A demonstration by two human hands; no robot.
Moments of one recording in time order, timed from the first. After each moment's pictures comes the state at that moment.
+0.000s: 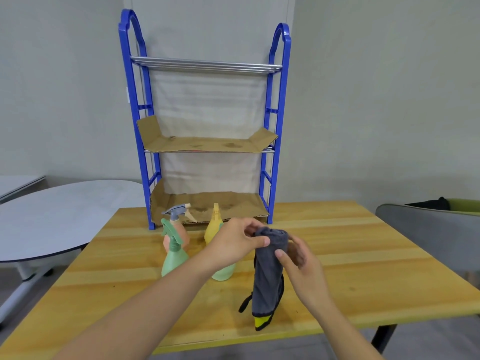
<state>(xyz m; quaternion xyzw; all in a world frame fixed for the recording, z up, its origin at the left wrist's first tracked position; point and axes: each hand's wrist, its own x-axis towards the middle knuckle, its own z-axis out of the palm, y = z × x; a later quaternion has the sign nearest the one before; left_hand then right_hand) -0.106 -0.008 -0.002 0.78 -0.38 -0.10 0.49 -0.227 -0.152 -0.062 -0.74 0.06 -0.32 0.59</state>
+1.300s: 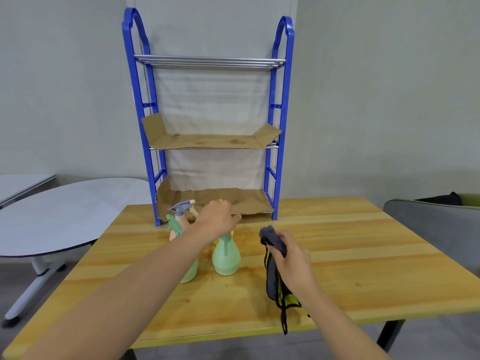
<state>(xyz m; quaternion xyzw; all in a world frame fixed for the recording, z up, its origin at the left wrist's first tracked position) -0.042 -0.005 0.008 0.95 -0.26 0.04 0.18 -0.189 -0.155 -0.084 -0.86 0.13 -0.30 0.39</state>
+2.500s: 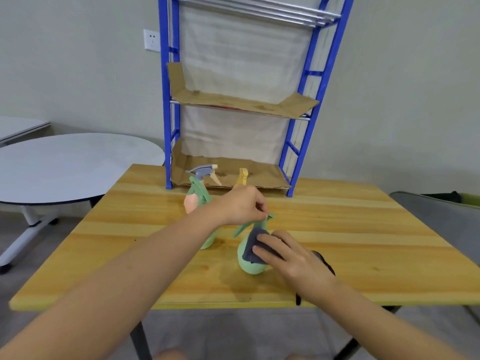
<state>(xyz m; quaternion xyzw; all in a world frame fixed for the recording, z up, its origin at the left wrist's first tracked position) -0.040 0.040 -0.025 0.84 -0.47 -0.04 0.28 -0.195 -0.104 -0.109 -0.93 -0.23 -0.27 -0.07</state>
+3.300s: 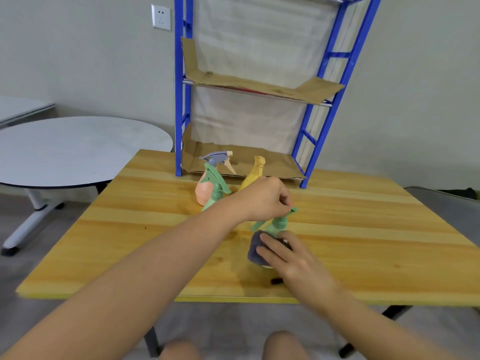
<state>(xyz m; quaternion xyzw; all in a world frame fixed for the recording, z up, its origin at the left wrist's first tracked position) -0.040 0.042 -0.035 0.81 -0.48 -0.05 0.33 -0.181 -0.069 -0.128 -0.94 -0.18 -0.25 -0.14</state>
